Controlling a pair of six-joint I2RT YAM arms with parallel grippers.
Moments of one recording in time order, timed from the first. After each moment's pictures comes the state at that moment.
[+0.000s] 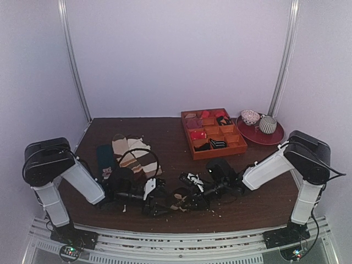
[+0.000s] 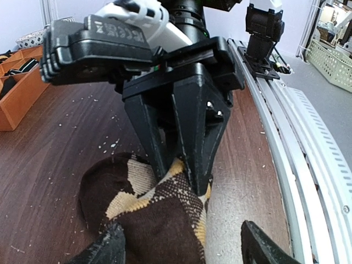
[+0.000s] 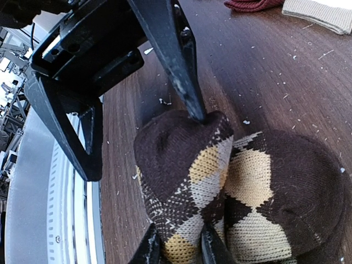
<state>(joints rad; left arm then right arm) -0.94 1.78 0.41 0.98 0.56 0.13 0.91 1.83 0.72 0.36 -0.66 0.14</state>
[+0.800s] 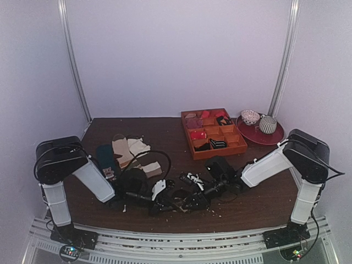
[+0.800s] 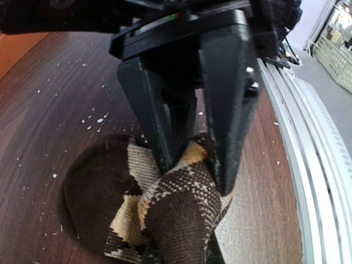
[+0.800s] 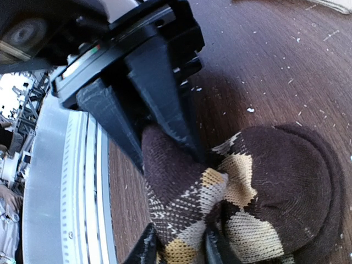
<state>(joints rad) -0.97 1.91 0.54 0.86 0.56 0.05 0.89 1.85 0.77 0.27 -0.73 0.15</state>
